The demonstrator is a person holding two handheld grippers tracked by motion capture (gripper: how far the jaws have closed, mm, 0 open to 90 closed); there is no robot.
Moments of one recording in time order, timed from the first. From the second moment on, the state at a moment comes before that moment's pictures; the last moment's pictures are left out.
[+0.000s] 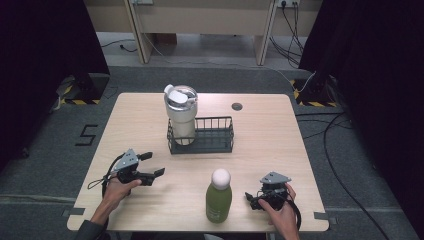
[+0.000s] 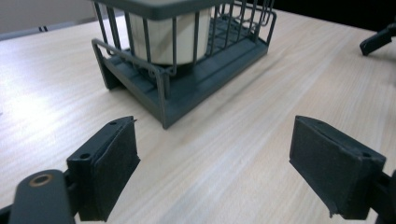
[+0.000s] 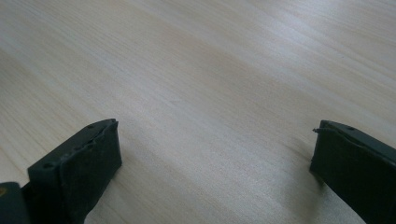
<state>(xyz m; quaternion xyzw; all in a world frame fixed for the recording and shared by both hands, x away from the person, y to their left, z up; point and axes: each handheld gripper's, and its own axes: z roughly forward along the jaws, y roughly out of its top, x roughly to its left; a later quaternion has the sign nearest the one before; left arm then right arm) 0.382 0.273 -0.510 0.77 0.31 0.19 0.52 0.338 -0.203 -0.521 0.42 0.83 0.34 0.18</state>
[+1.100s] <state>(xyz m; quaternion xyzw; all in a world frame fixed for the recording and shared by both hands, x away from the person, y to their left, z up) 0.341 0.284 -0.523 0.82 0.33 0.19 0.42 0.338 -0.204 -0.521 0.42 0.83 0.34 0.18</state>
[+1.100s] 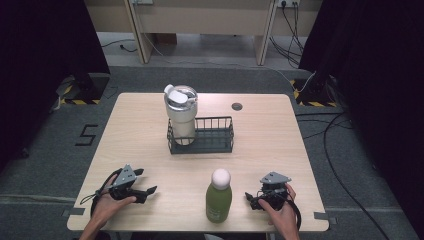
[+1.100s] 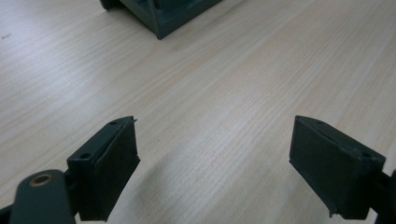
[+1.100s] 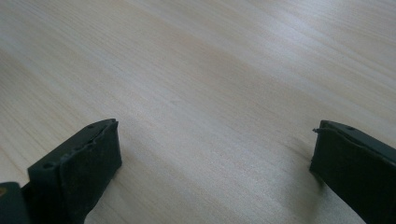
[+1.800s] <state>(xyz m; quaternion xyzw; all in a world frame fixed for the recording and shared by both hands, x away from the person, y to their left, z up) 0.340 0.285 -0.526 0.84 0.34 0.15 0.39 0.338 -0.203 -0.521 0.42 0.83 0.34 0.18</state>
